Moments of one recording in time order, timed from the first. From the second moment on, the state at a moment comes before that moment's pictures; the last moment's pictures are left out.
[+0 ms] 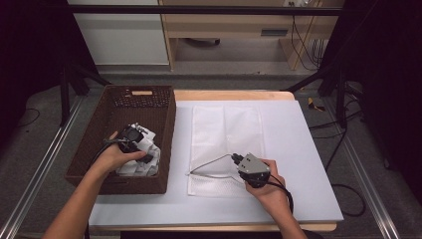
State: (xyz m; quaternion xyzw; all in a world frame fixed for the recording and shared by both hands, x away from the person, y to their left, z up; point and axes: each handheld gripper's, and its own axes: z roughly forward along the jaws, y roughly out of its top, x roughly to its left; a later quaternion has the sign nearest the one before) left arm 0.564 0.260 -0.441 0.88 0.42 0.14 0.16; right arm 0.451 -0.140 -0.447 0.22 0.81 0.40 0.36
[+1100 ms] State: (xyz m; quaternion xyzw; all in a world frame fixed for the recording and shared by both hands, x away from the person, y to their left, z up) left arm 0.566 0.256 -0.445 0.88 0.43 0.14 0.15; right arm 0.452 -0.139 -0.448 0.22 0.81 0.40 0.36
